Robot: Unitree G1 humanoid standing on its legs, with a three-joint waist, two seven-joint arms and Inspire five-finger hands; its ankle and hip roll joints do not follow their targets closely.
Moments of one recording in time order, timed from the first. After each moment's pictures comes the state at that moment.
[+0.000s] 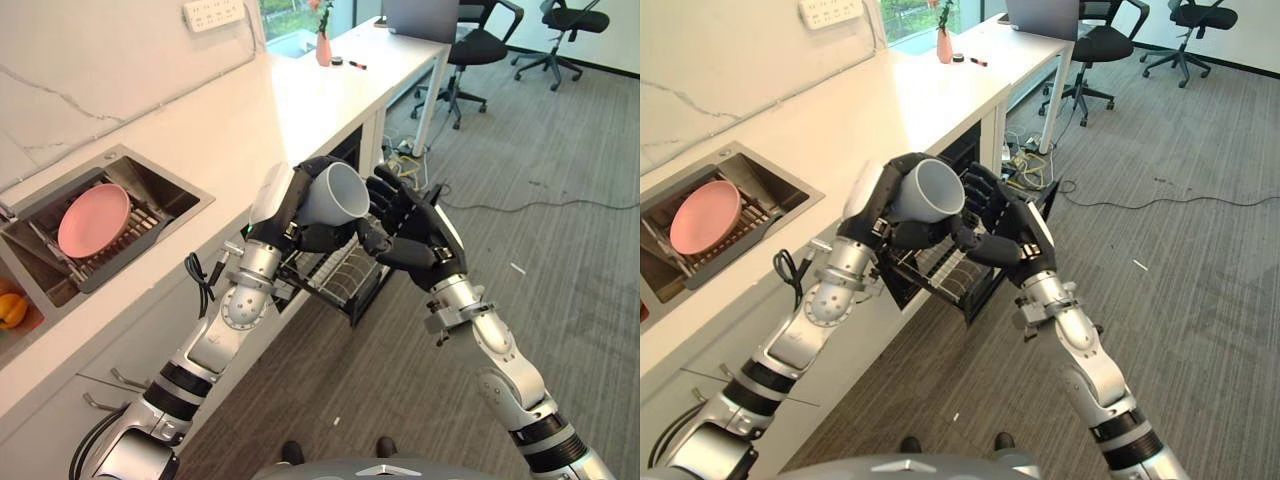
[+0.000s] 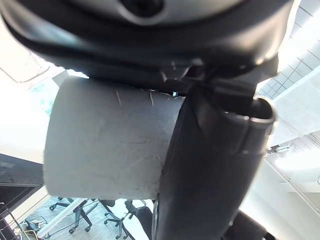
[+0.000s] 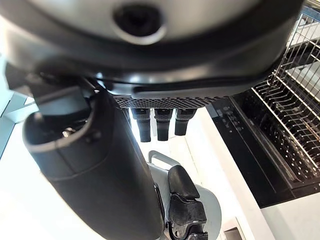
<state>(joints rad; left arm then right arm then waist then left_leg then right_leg) -0.30 0.47 -0.38 -0.08 0.25 -0.15 0.29 -0.07 -0.43 0.31 -0.21 0.68 -0.13 -0.03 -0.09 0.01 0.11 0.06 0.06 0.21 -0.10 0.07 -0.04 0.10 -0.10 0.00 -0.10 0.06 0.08</state>
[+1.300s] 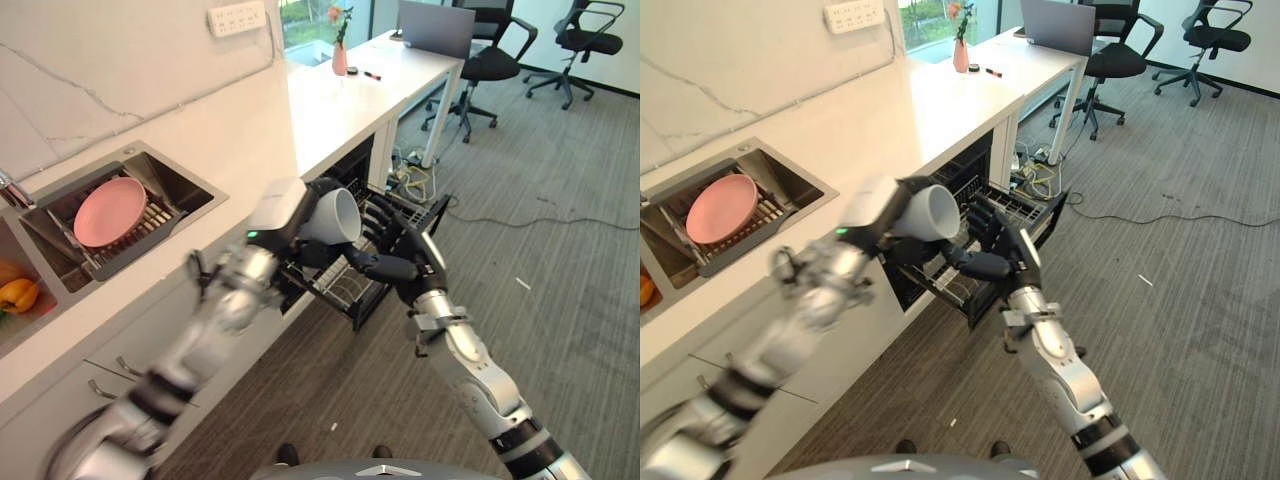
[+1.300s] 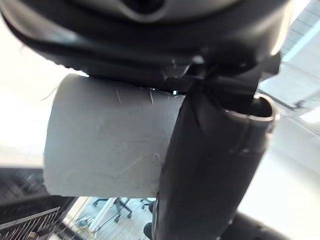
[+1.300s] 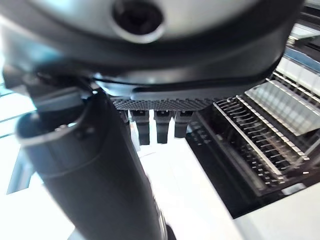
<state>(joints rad) -0.21 0.67 -0.40 -0.38 0.38 -0.07 0.18 -0.04 -0.35 0.33 -0.14 0.63 -0.11 -0.24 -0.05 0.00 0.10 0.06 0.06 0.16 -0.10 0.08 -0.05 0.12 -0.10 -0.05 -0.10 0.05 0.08</state>
